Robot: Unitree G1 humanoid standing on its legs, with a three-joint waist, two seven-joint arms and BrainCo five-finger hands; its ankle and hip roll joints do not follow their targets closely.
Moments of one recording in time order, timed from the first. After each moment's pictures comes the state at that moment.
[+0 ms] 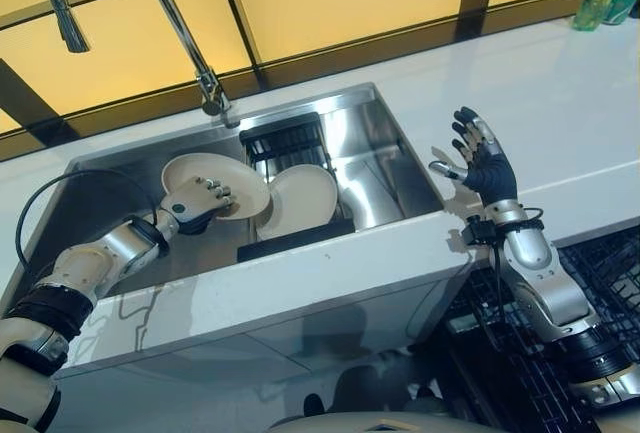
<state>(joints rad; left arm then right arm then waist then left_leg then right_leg) -0.40 1.03 -0.49 0.46 1.05 -0.36 0.35 -0.20 -0.64 0.21 -0.11 0.46 -0.13 -0.21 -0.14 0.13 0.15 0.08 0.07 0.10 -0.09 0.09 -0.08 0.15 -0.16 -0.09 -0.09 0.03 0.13</state>
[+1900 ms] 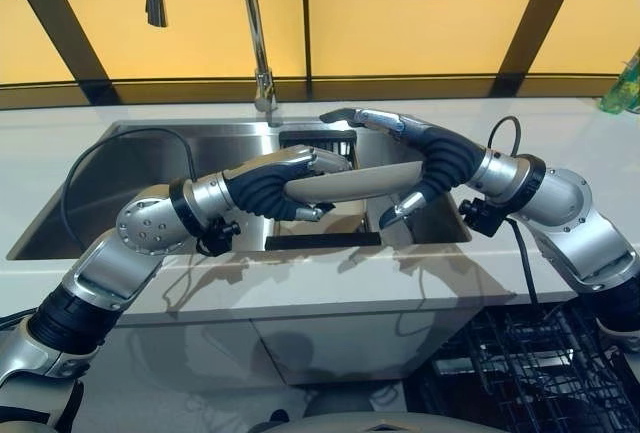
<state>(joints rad) -0.41 0.90 -0.30 -0.32 -0.19 -0.36 -0.45 -0.53 -0.87 0.32 -0.36 0.38 -0.17 0.43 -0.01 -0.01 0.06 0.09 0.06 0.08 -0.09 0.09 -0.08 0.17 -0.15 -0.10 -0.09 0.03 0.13</state>
